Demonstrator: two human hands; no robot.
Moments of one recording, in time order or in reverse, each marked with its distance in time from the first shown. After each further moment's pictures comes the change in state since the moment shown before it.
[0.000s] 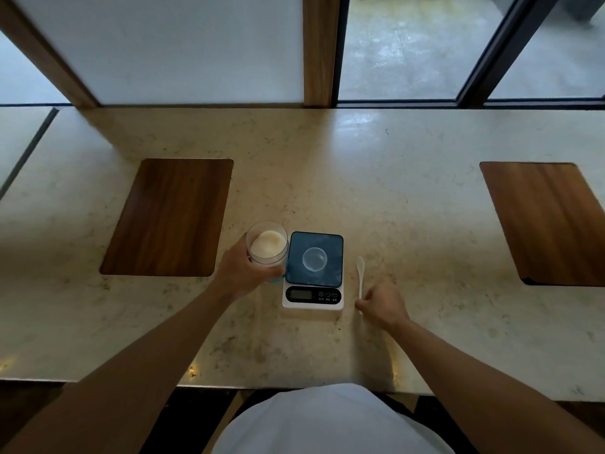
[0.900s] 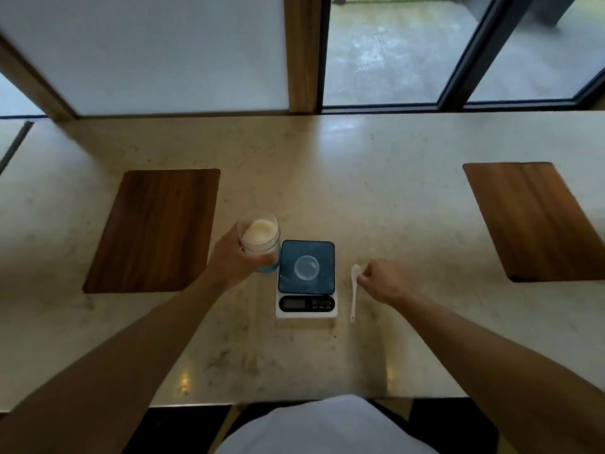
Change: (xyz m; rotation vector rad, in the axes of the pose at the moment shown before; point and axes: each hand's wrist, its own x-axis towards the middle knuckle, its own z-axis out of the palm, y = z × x) left_hand 0.041 0.013 -0.010 0.010 0.007 0.023; right_hand 0.020 -0.031 -0.058 -0.192 0.059 -0.112
